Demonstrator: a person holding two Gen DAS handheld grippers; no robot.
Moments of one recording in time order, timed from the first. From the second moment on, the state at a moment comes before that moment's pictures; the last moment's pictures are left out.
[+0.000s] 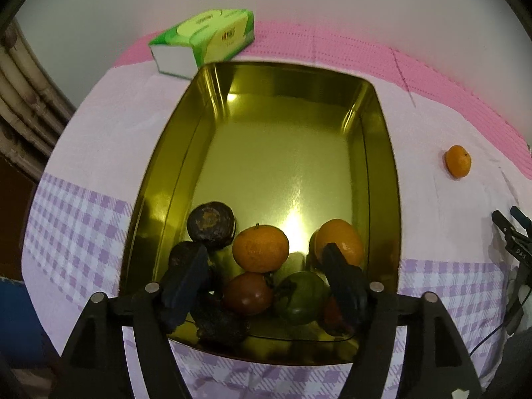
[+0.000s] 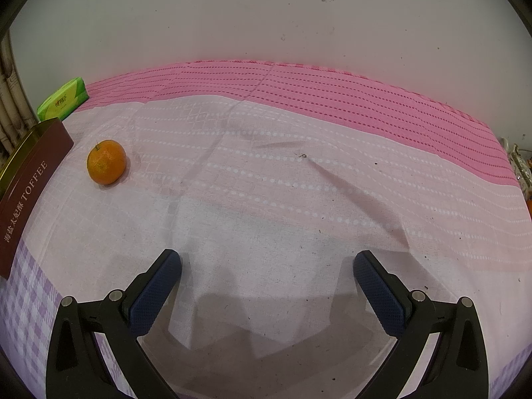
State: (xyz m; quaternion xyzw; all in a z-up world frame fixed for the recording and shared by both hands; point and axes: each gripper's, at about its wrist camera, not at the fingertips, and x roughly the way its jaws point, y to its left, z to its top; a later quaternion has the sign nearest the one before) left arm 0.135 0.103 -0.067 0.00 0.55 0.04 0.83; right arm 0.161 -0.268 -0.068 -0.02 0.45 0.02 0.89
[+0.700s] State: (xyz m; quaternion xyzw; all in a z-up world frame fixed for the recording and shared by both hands) left arm 0.100 0.142 -0.019 -0.03 0.50 0.07 0.86; right arm 0.161 -0.267 -0.068 -0.02 0.45 0.02 0.89
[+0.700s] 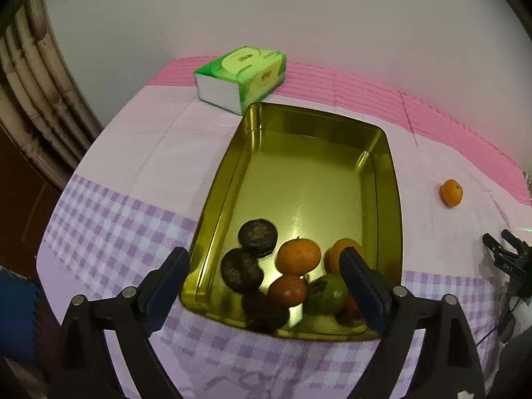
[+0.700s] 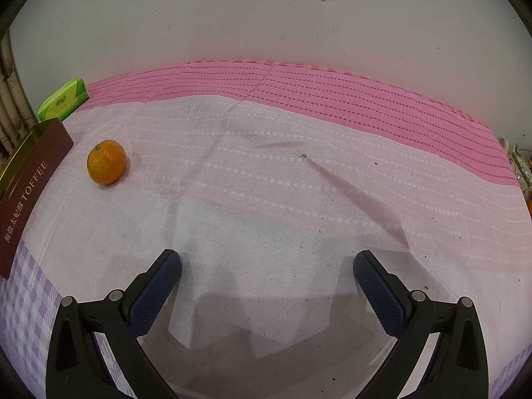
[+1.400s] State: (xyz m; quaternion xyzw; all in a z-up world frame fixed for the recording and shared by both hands) left arm 0.042 0.205 0.008 -0.07 0.45 0.12 0.88; right arm 0.159 -0.267 -0.068 -0.02 0.45 0.01 0.89
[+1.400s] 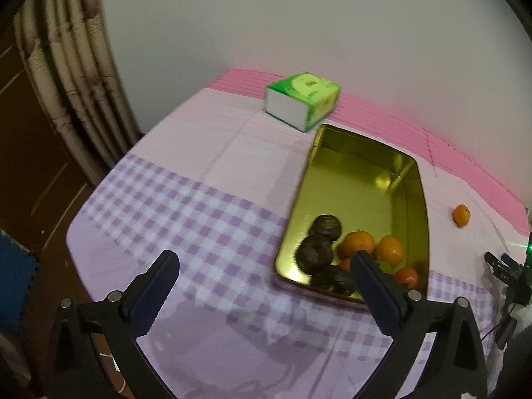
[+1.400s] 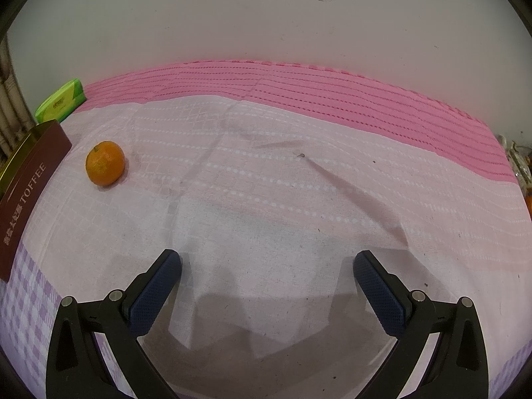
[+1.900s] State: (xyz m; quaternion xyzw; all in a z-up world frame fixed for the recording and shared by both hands) left arm 0.033 0.228 0.009 -0.09 0.42 0.17 0.89; right arm 0.160 -0.262 -0.067 0.01 0.48 -0.05 0.88
